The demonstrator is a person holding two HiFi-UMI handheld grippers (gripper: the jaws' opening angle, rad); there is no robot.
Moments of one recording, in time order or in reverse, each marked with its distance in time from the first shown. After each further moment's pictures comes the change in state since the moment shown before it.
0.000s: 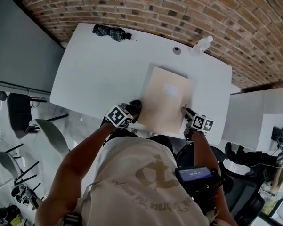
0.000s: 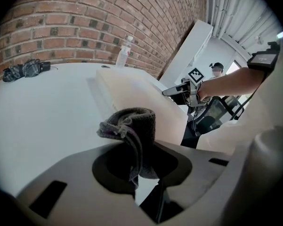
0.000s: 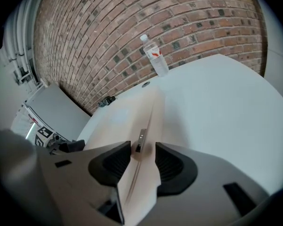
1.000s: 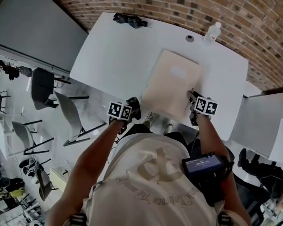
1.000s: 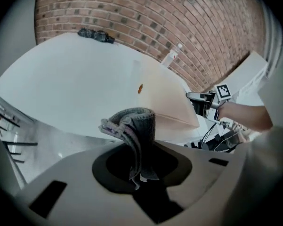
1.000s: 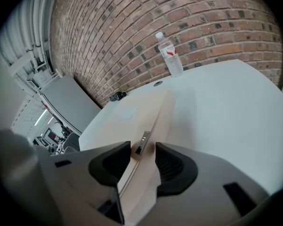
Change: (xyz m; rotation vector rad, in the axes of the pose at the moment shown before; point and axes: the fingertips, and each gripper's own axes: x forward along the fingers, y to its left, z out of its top) left arm -0.005 -0.059 -0.087 -0.626 -0.078 0.269; right arm 0.002 0.003 0.005 -0.164 0.032 0.097
